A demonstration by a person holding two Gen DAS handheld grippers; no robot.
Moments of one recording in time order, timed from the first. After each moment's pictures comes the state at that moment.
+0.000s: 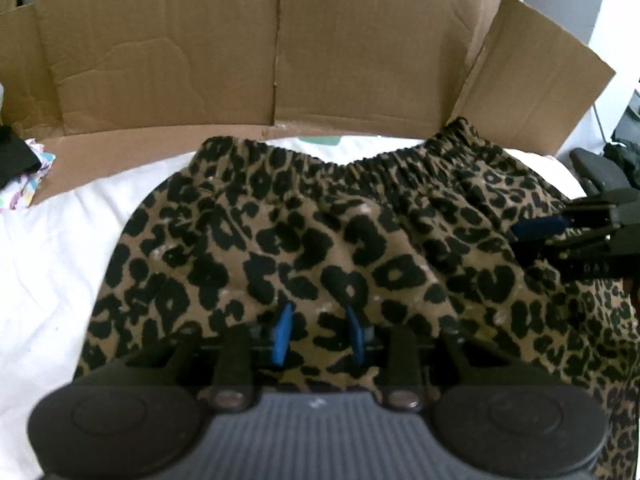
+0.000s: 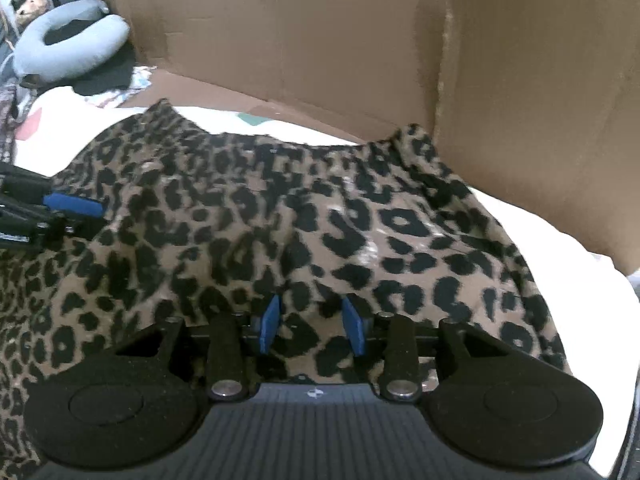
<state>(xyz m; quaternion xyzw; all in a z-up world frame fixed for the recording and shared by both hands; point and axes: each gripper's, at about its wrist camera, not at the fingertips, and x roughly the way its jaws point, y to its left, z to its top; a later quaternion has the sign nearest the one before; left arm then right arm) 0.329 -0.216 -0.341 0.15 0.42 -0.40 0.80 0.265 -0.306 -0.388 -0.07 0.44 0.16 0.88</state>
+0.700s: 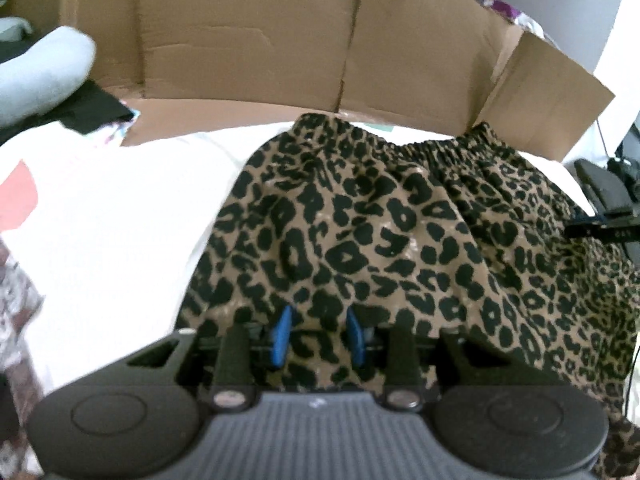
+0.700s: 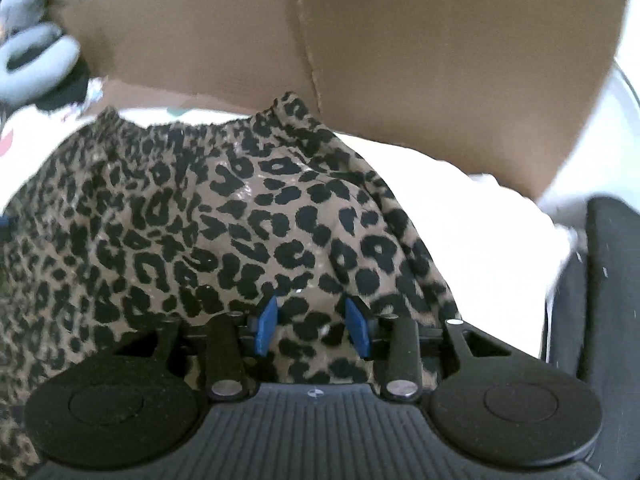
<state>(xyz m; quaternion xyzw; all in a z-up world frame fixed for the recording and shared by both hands) 0.304 -0.119 -0.313 0.11 0.44 -0.37 0.81 0.219 -0.381 -0.371 -0.02 0.46 0.10 0.88</state>
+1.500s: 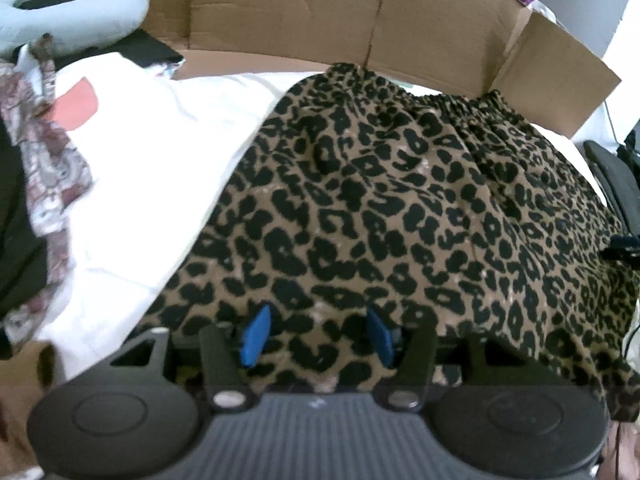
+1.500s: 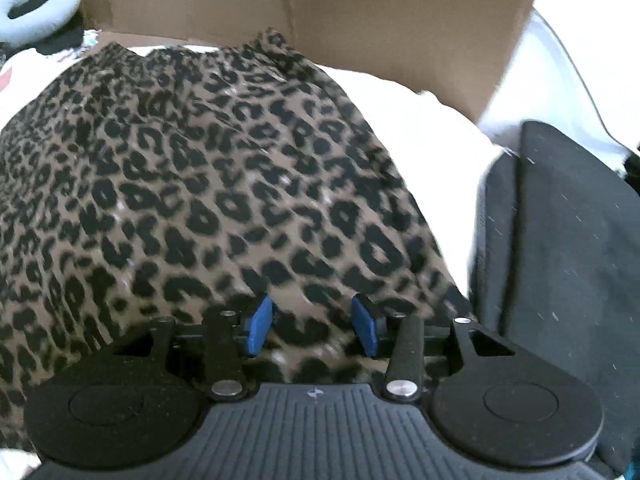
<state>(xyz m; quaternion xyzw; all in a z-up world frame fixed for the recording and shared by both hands) 0.263 -0.062 -0.324 0.11 0.48 -0.32 0.81 0.132 -0.410 -0.378 -0.08 0.48 0.05 0.87</state>
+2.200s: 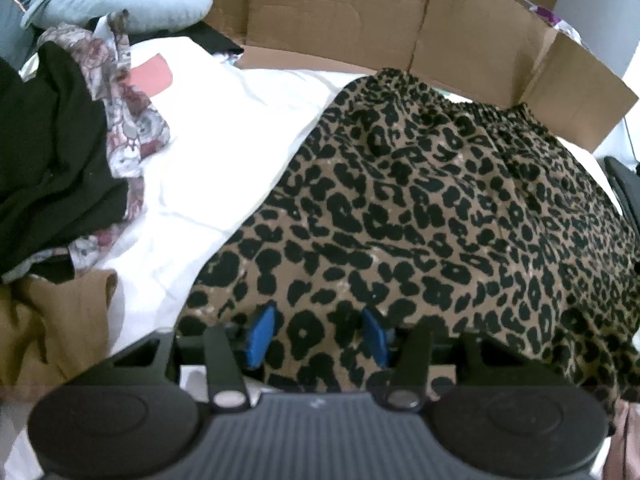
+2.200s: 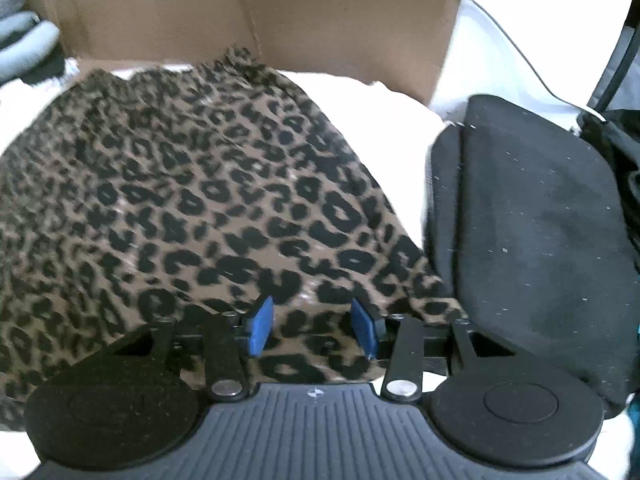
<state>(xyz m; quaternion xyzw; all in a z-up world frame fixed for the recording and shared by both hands) 0.241 -0.020 -0.322 0.10 0.48 -0.27 0.83 0.092 -0.420 -0.358 -0.03 0.47 0.02 0.88</state>
